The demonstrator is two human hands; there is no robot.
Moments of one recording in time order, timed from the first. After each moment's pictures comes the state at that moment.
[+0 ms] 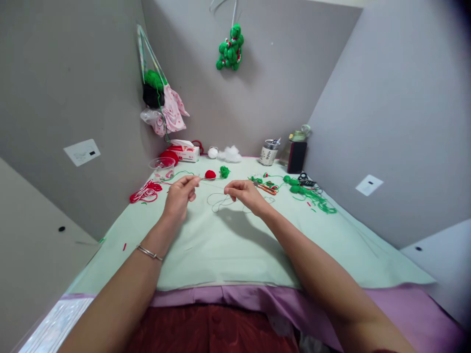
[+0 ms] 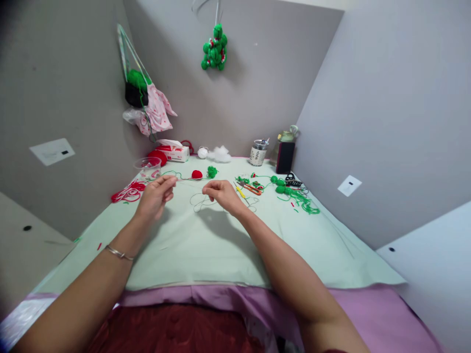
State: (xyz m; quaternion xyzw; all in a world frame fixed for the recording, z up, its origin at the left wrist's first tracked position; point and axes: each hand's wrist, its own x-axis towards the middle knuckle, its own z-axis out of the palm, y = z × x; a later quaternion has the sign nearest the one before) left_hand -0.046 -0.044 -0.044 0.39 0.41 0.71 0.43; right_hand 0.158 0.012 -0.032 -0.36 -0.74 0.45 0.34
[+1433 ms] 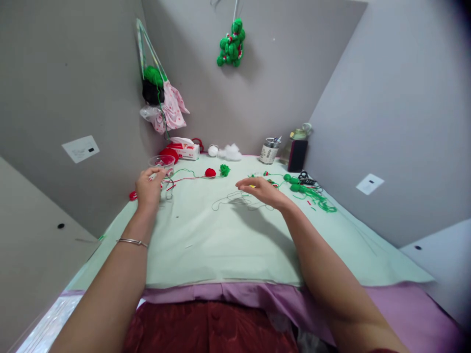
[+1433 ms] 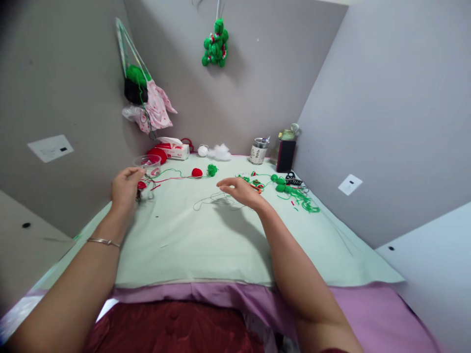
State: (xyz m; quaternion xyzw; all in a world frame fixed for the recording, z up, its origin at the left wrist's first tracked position) left_hand -0.142 -0.019 -0.072 0.42 0.62 0.65 0.08; right_hand 0.208 0.029 -0.018 -0.36 -0.79 0.41 0.28
